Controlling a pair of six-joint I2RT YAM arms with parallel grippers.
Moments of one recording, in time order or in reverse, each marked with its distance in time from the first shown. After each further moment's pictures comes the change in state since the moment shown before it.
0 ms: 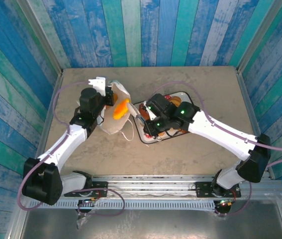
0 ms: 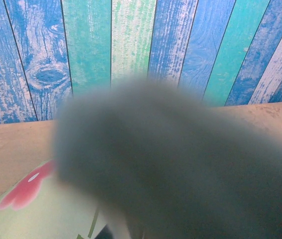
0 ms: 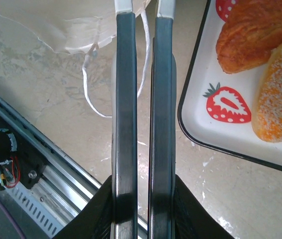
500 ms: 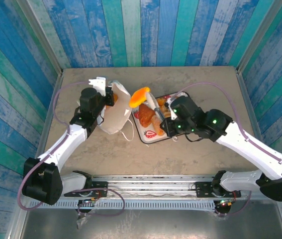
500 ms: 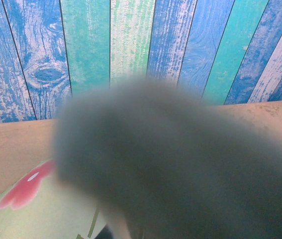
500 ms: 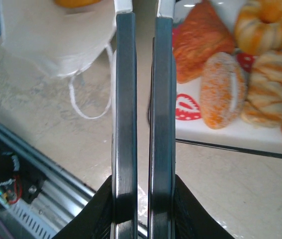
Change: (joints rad) left arm 0.000 0.001 0.000 -0.004 0.006 0.000; right arm -0.067 -0.297 -0.138 -0.023 0.114 0.072
